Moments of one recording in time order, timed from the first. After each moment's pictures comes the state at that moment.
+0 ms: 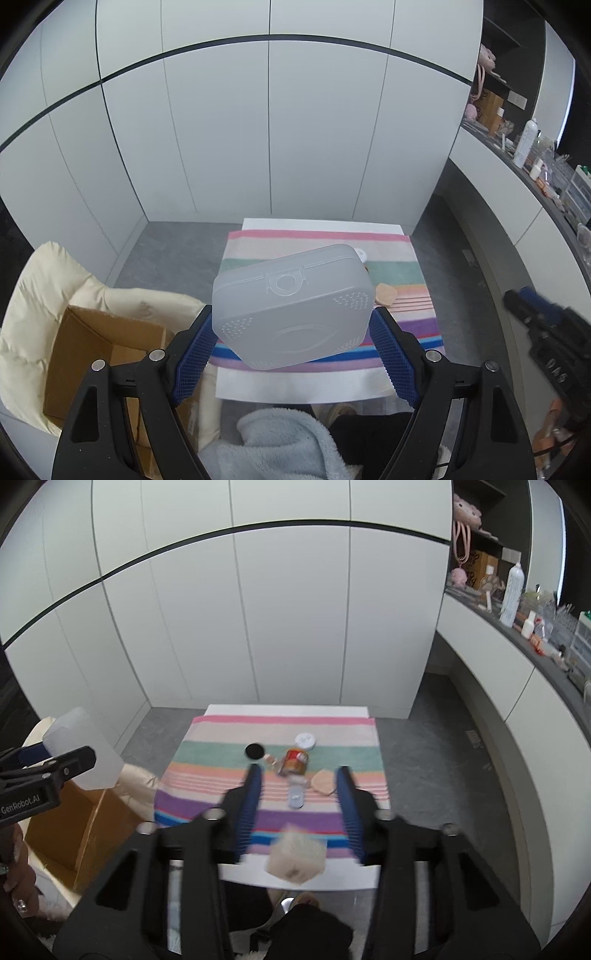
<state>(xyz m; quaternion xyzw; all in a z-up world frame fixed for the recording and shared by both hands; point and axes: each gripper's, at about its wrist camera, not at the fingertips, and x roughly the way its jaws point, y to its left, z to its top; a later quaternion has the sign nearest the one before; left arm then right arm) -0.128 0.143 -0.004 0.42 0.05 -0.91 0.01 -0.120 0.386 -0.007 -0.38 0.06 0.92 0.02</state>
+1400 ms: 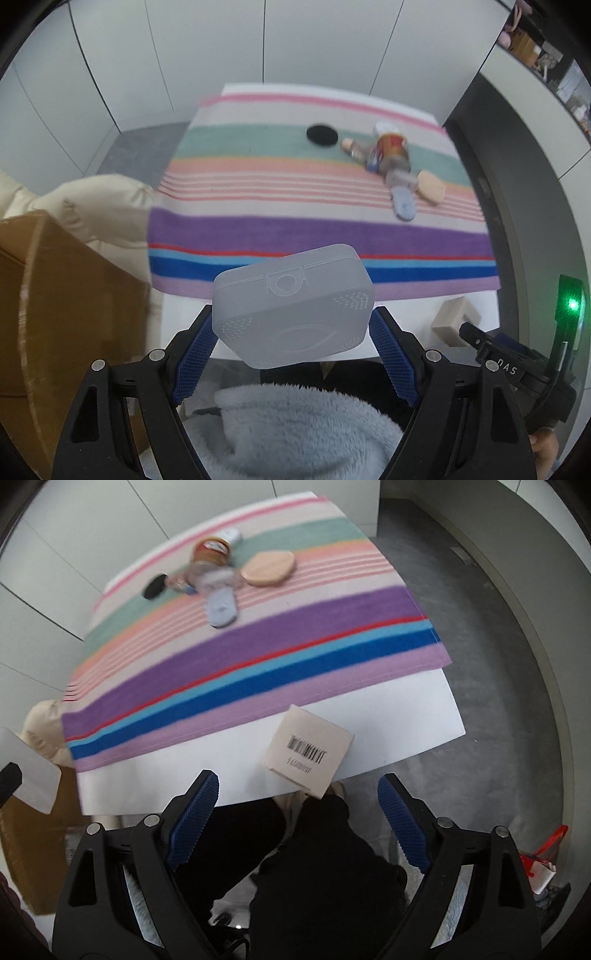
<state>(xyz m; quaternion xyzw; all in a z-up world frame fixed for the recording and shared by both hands) -0.190 0.148 -0.256 0.58 0.07 -0.81 -0.01 -0.148 0.418 -0.318 -0.60 0.22 0.76 0.13</state>
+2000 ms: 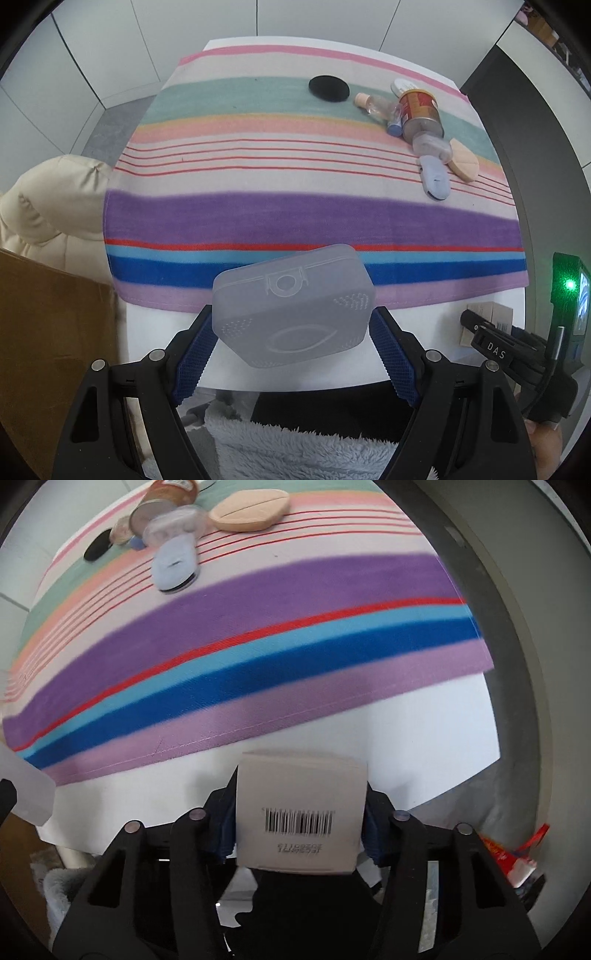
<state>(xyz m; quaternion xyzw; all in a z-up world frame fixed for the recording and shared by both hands) -0.234 0.153 -0.327 0.63 0.06 -0.78 -0.02 -0.206 0.406 -0.379 -0.66 0.17 0.71 0.16</state>
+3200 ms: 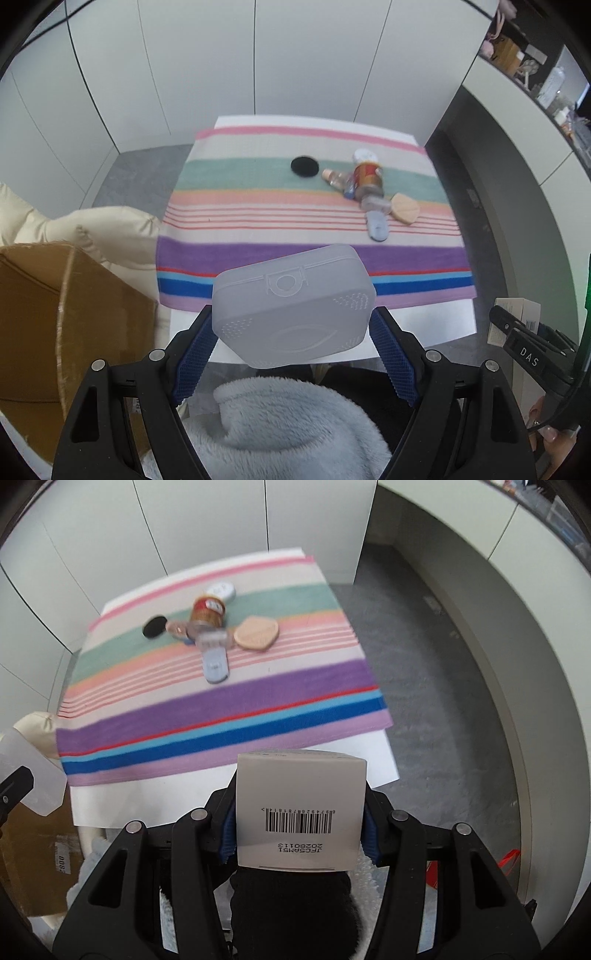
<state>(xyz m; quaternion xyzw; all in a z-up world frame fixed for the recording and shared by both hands) -0.173 0.158 -0.181 0.54 0.06 -0.84 -0.02 -0.147 0.416 -0.212 -0.55 0.15 0.80 0.19</state>
